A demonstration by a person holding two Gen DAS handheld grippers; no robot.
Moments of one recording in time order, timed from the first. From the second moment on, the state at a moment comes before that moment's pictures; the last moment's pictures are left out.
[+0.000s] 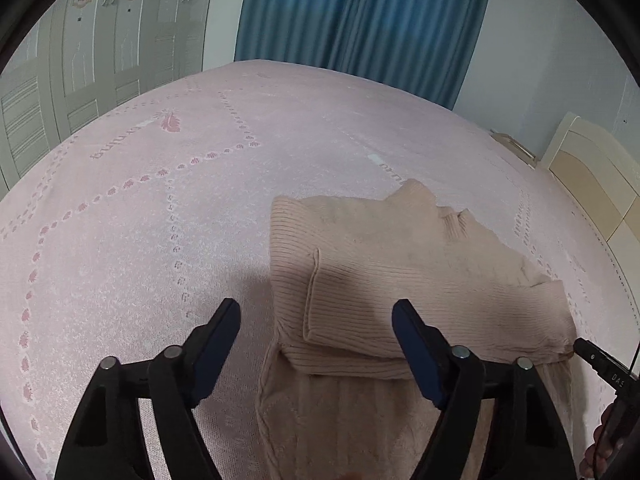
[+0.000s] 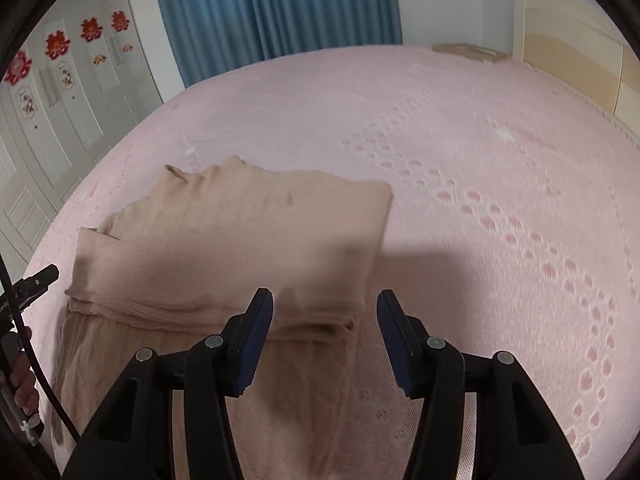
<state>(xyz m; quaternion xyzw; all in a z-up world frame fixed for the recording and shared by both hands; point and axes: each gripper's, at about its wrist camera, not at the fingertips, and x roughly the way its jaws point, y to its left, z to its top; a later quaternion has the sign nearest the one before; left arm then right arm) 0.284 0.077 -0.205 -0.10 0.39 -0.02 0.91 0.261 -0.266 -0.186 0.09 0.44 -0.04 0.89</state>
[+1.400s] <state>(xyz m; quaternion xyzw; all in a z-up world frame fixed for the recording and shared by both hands) 0.284 0.067 -0.214 -0.07 0.39 -0.03 0.92 0.271 -0.263 -0.184 0.11 0.43 -0.02 0.90</state>
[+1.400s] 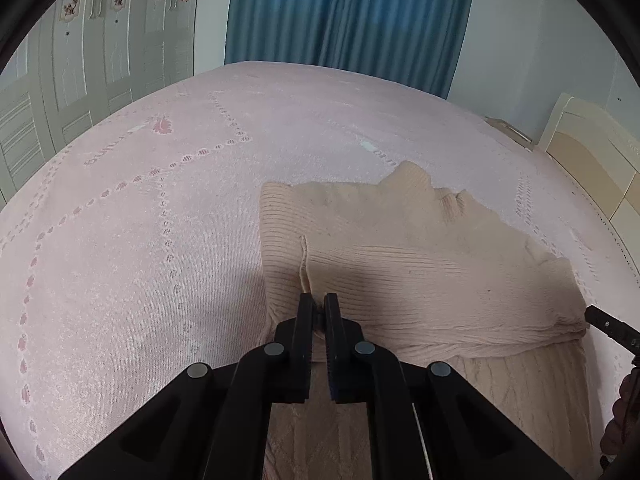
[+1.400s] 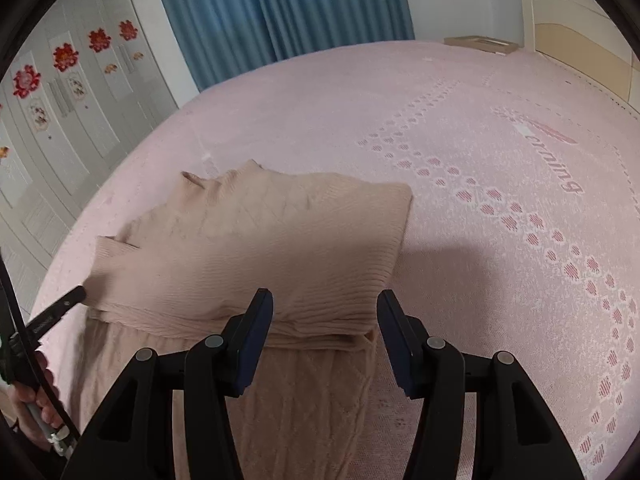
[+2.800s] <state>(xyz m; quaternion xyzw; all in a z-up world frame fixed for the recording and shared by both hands) 0.145 0.061 -0.183 -0.07 0.41 -0.04 0.91 0.125 -0.221 -0.115 0.06 0.39 -0.06 0.92</state>
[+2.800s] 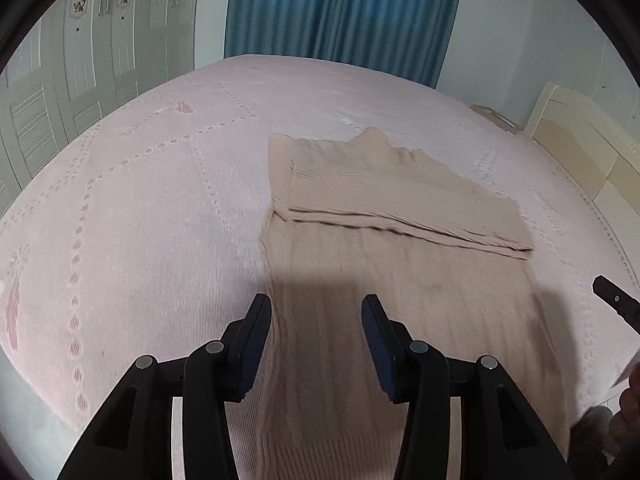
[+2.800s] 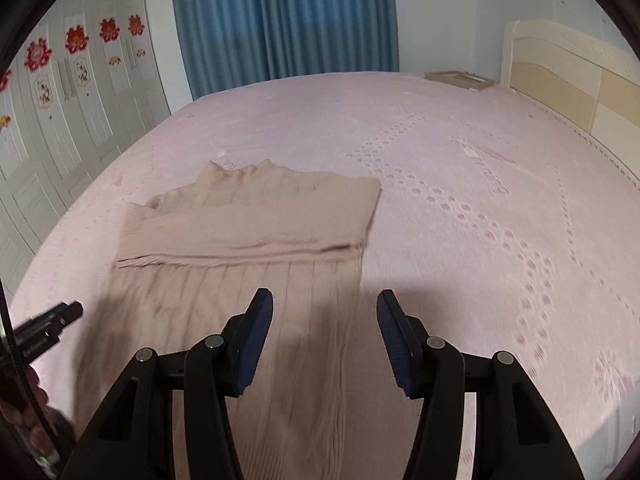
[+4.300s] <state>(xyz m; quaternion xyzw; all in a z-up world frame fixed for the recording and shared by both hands) -0.013 0.030 -0.043 -0.01 0.38 -0.04 0.92 -0.045 -0.182 0.018 0.04 0.36 -0.12 0.92</state>
